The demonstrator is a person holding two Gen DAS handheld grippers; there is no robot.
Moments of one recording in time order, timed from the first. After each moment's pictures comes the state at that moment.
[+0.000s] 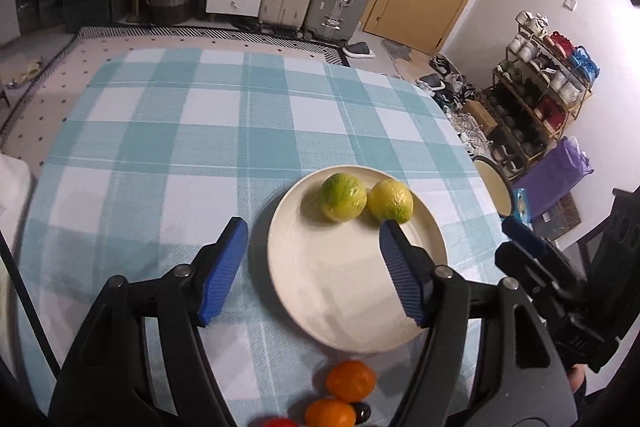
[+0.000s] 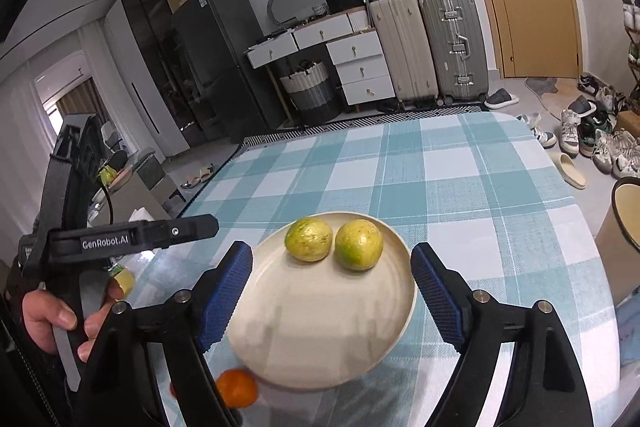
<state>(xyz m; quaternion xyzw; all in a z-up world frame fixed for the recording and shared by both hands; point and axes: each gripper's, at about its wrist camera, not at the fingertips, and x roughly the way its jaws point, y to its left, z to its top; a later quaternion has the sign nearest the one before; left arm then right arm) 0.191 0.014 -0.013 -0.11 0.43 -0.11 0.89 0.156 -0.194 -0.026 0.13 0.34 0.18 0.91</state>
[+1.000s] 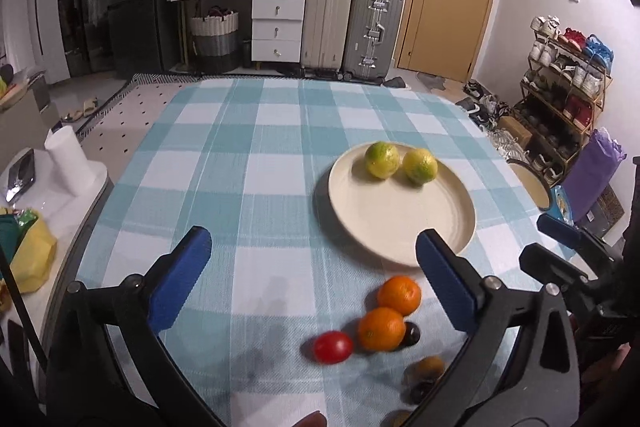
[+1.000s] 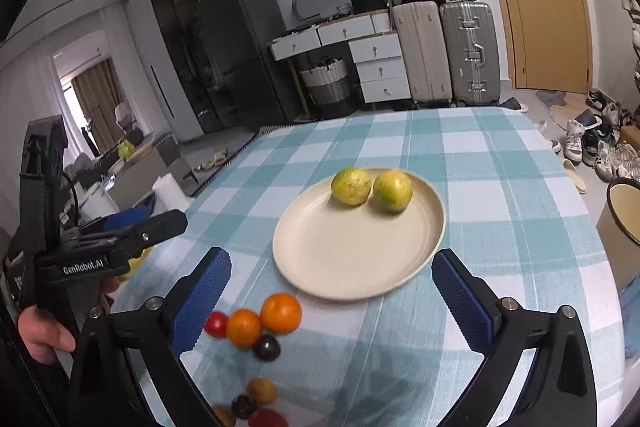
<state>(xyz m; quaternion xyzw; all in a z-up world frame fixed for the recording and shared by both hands) 0.047 0.032 -0.007 -0.05 0.35 -0.03 0.93 0.063 -0.167 -0.028 0.09 0.34 0.20 0.91</state>
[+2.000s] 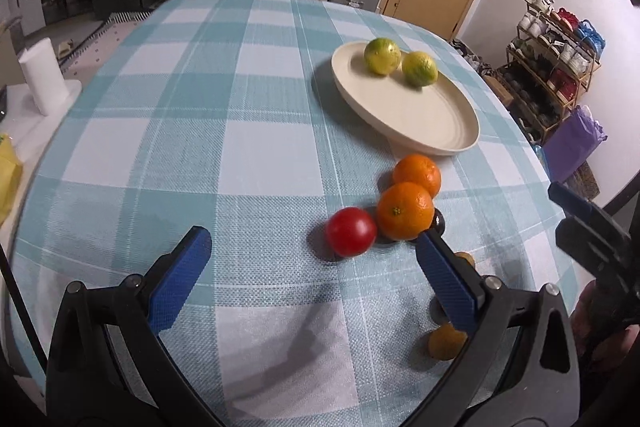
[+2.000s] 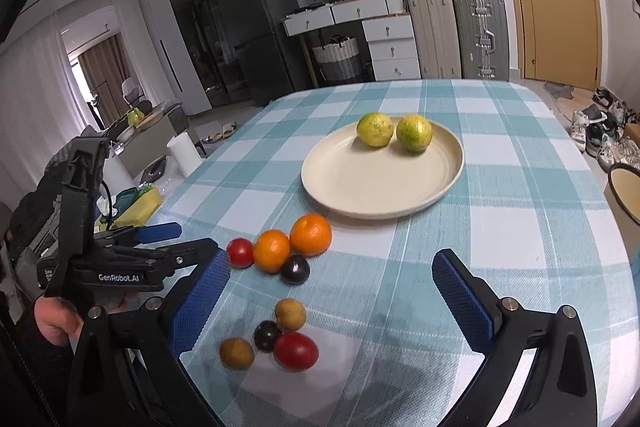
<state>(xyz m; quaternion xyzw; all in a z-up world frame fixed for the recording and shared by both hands) 0.019 0.051 -0.094 -0.09 0.45 -0.08 0.89 0.005 -0.150 -0.052 0.07 0.37 0.21 0.90</state>
